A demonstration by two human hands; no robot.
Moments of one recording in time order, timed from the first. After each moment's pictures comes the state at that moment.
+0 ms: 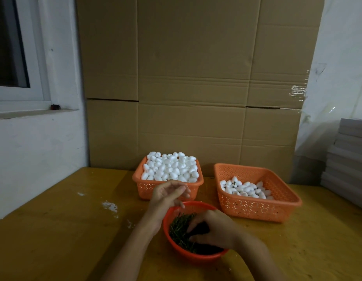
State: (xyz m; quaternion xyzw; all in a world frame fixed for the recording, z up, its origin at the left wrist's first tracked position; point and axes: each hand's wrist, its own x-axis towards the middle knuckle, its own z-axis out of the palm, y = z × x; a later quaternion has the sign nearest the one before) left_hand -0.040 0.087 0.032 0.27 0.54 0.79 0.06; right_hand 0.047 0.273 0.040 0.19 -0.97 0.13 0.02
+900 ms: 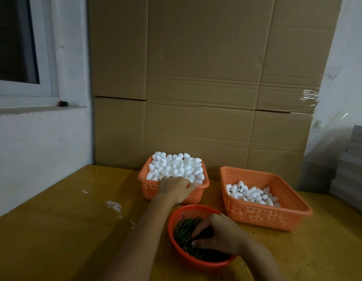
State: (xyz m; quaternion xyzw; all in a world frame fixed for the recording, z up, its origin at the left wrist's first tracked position) left_hand -0.105 0.118 0.061 0.28 0.95 0.12 -0.09; right_hand 0.041 0.275 0.039 0.18 -0.97 0.16 0.00
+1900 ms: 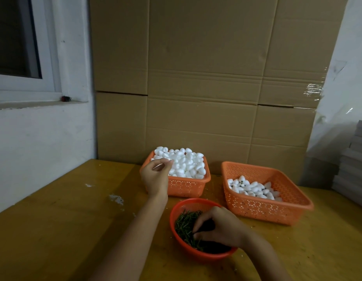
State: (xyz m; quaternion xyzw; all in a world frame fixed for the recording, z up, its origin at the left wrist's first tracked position) left_hand -0.093 0.097 0.053 0.03 0.53 0.82 -0.22; right_hand 0.049 0.271 0.042 0.18 -0.96 0.20 0.01
